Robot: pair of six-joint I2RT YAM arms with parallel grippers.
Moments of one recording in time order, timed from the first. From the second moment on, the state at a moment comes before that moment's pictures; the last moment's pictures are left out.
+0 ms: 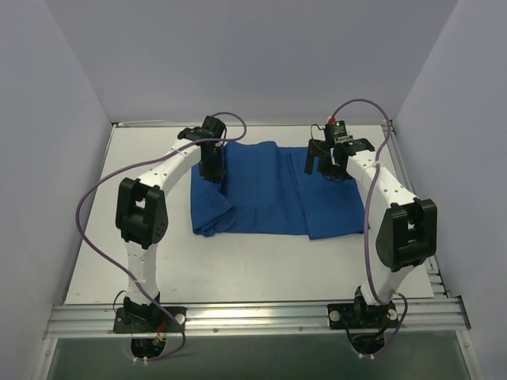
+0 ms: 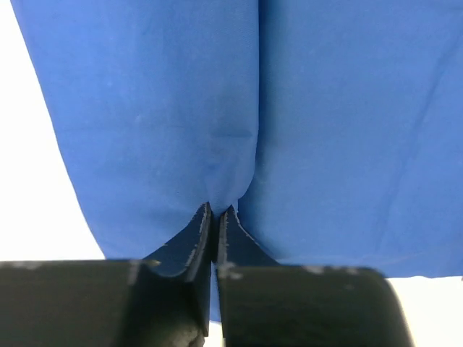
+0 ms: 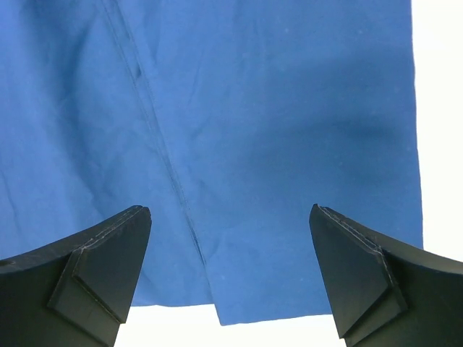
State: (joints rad) left arm -0.42 2.07 1.83 -0.94 -0.08 -0.49; right arm 0.23 1.71 1.42 -0.69 0.15 0.36
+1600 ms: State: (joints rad) left arm -0.18 1.77 1.50 -0.90 -0.01 -0.41; right arm 0.41 2.11 1.57 -0.75 0.35 0.30
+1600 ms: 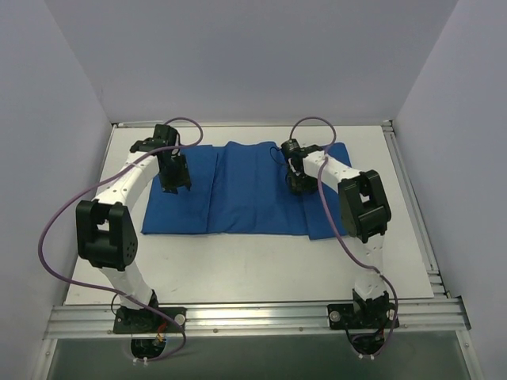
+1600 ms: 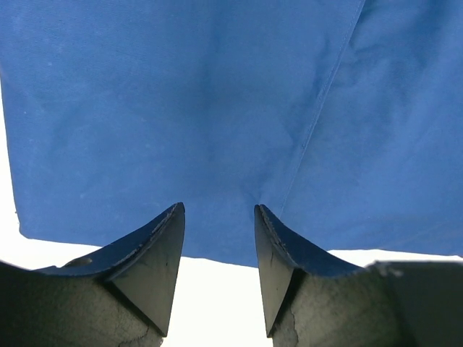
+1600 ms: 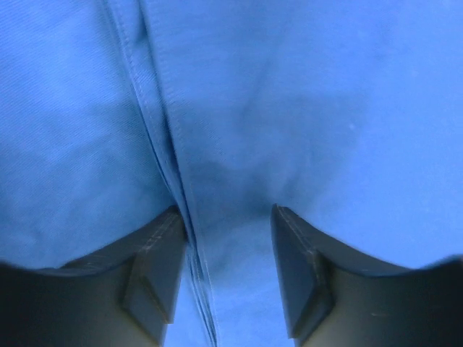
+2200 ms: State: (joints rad) left arm -0.17 1.80 1.48 -0.88 0.02 -0.41; right arm 0.10 2.11 1.66 -0.84 0.54 0.30
